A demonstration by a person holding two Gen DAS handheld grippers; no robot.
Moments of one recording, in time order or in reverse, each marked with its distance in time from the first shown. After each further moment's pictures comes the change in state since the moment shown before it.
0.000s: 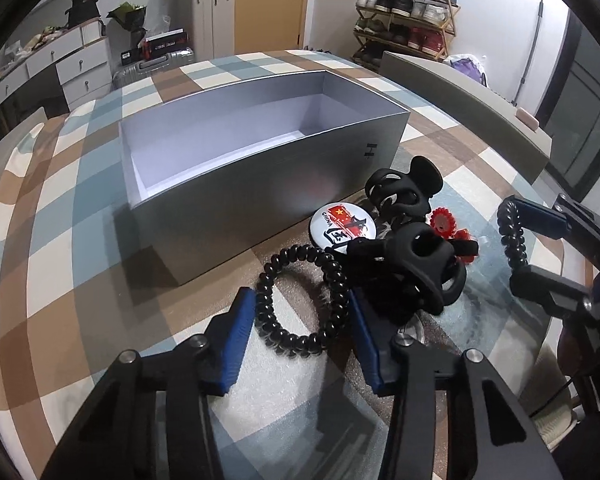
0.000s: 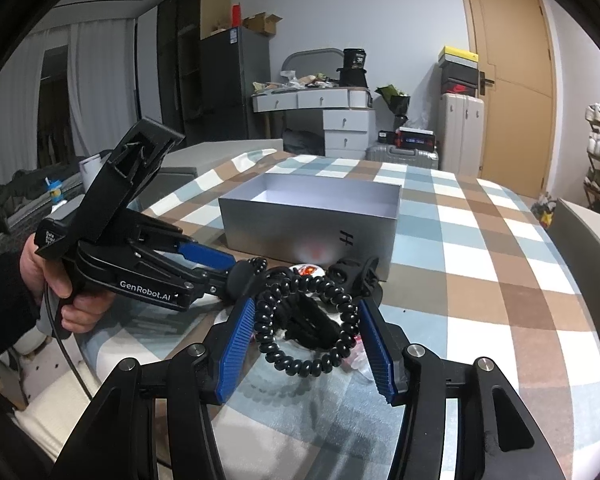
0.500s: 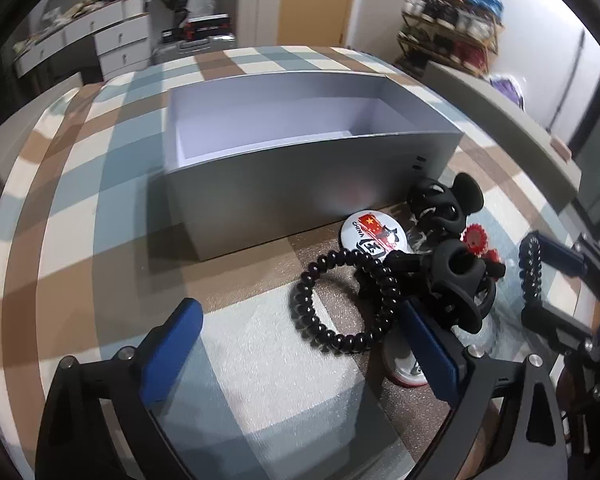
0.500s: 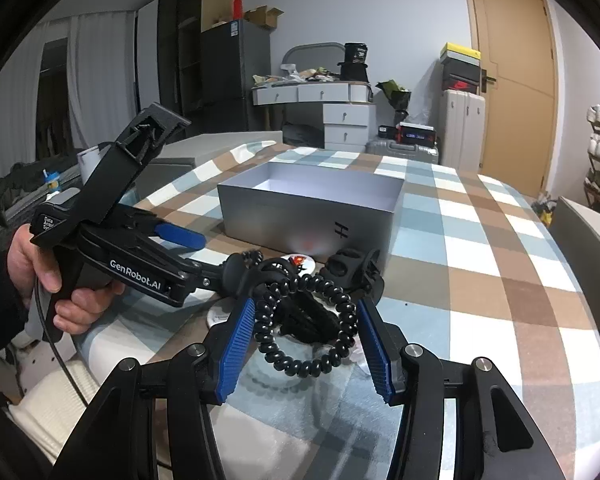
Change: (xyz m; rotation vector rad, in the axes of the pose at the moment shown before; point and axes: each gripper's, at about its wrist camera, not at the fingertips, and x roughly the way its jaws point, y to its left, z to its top) left arm 0.001 0.007 -0.005 -0.117 0.005 0.068; right arm 0.006 0.003 -0.005 -0.013 0.023 -0.008
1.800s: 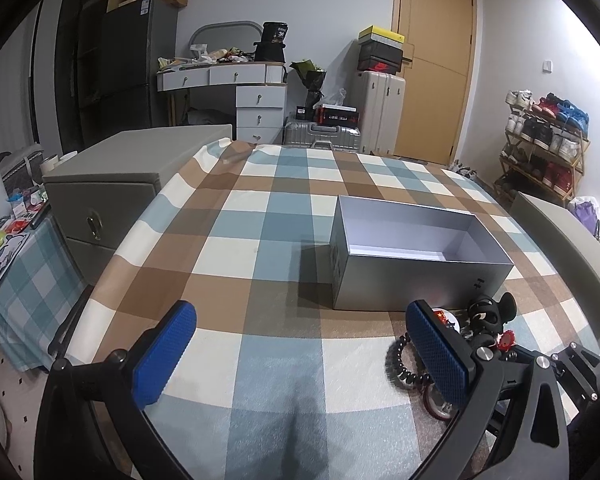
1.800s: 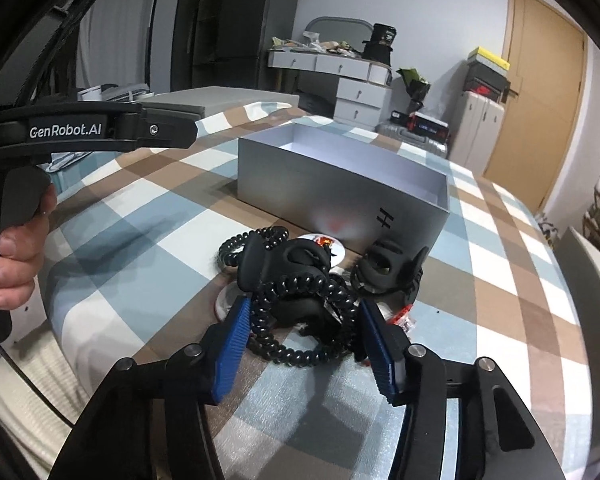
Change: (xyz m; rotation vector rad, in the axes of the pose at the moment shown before) left arm -0.073 0.017 -0.026 -0.326 -0.383 0.340; right arm 0.034 0.039 0.003 -0.174 0.119 -0.075
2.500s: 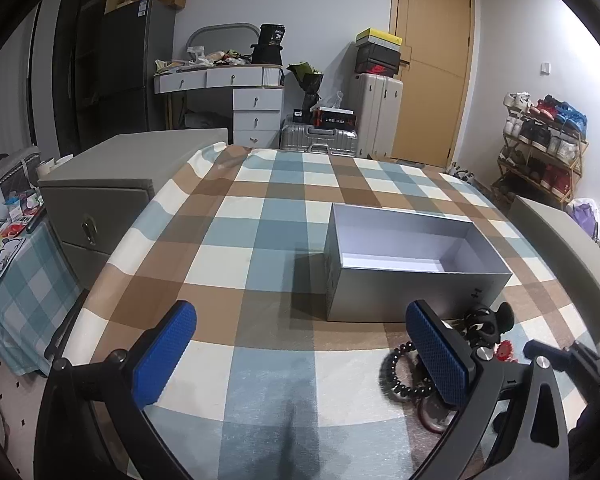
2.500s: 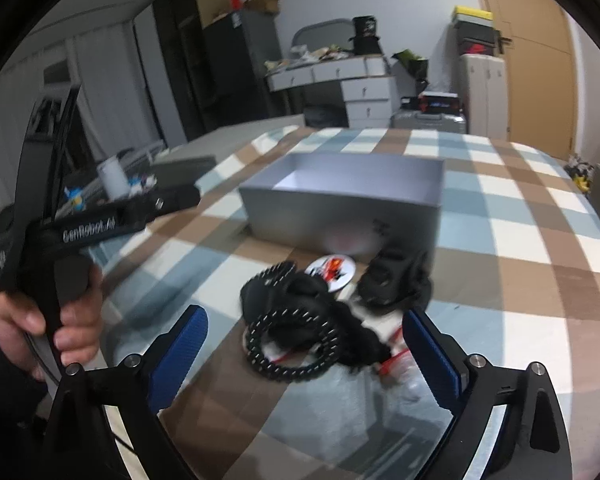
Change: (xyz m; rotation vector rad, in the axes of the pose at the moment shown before) left arm 0.003 -0.008 0.003 0.010 0.000 -0.003; right arm -0.006 -0.038 0.006 0.245 -0.035 0.233
